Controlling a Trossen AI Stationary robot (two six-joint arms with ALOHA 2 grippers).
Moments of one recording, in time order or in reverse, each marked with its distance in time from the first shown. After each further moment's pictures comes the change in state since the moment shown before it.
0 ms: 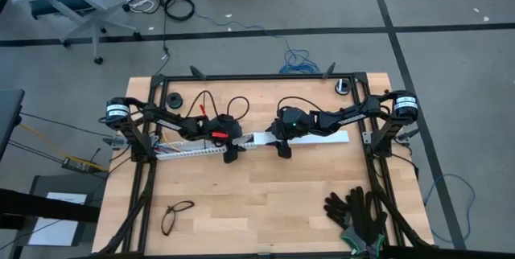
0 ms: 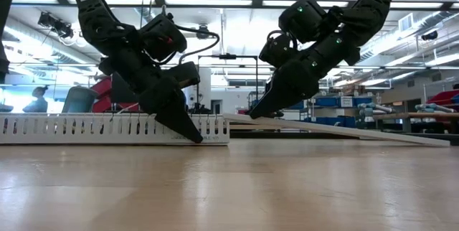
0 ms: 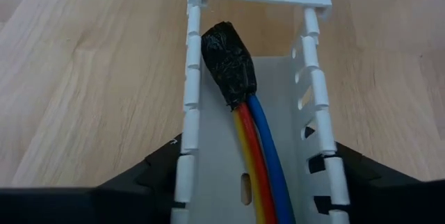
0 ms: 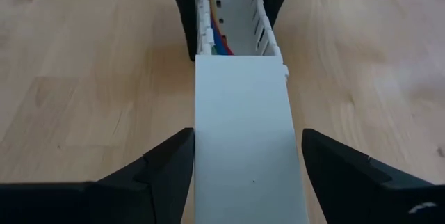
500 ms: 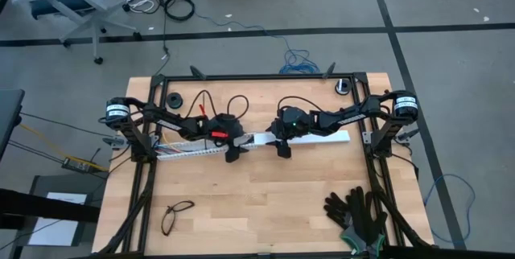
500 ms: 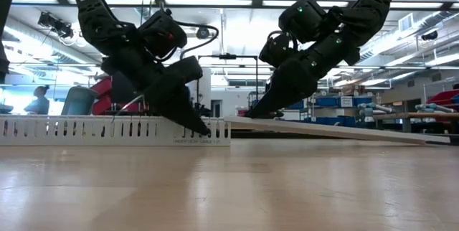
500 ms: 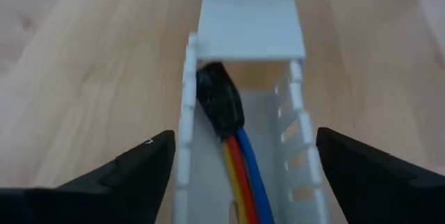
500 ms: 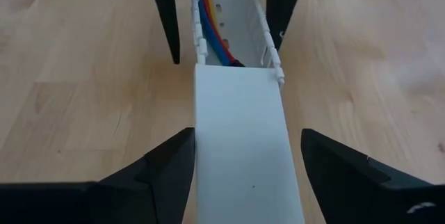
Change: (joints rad) left arm 0.000 0.000 0.000 0.066 0.001 0.005; right arm 0.000 0.000 0.000 0.001 0.000 0.025
